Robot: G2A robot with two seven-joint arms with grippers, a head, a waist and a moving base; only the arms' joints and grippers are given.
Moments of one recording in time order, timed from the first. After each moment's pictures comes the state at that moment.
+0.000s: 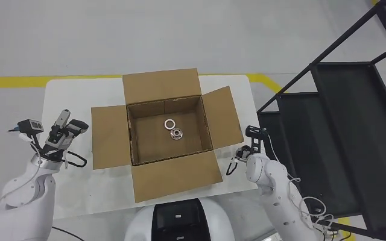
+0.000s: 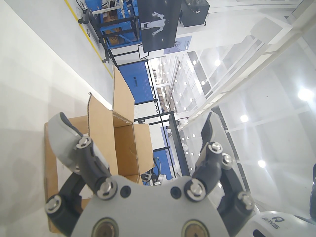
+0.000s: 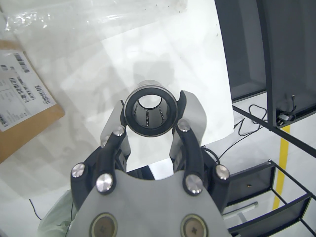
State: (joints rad) left arm 1.47 -1.09 -1.70 -1.44 -0.43 -0.48 -0.67; right arm -1.60 -1.32 1.41 -1.84 -1.26 0.59 0.98
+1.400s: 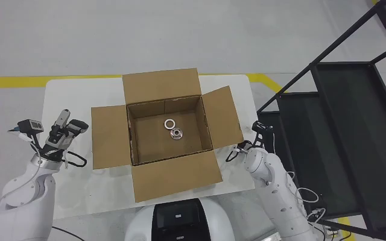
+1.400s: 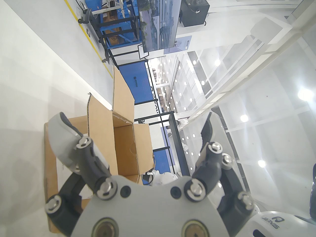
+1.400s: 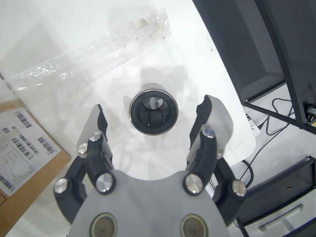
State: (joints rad) left arm 1.47 -1.09 -1.70 -1.44 -0.43 -0.48 -0.67; right arm -1.53 -1.35 1.44 -1.70 -1.09 0.67 0.73
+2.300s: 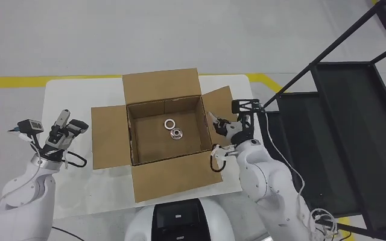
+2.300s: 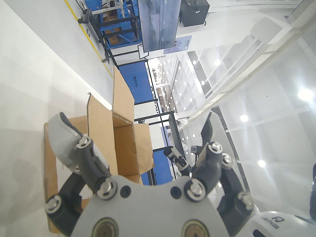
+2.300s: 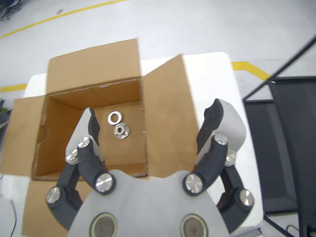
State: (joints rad) left arm 1.47 -1.09 -1.70 -1.44 -0.43 -0.48 -0.67; right arm -1.54 -1.35 1.26 -2.22 -1.25 0.30 0.72
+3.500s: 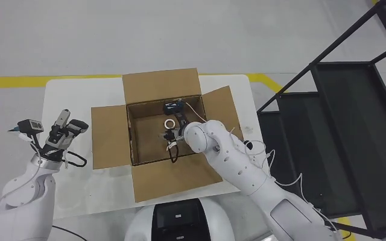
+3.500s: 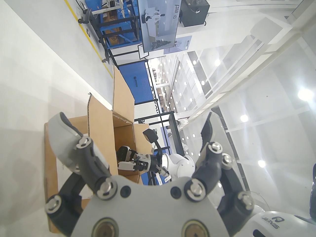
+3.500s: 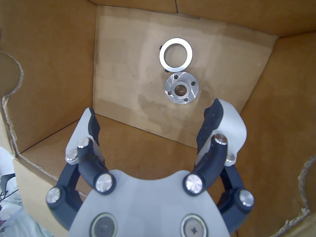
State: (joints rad) left arm 1.47 -1.09 -1.70 -1.44 -0.43 -0.48 -0.67; right arm -0.97 -1.45 0.88 -1.44 -0.94 0.30 1.00
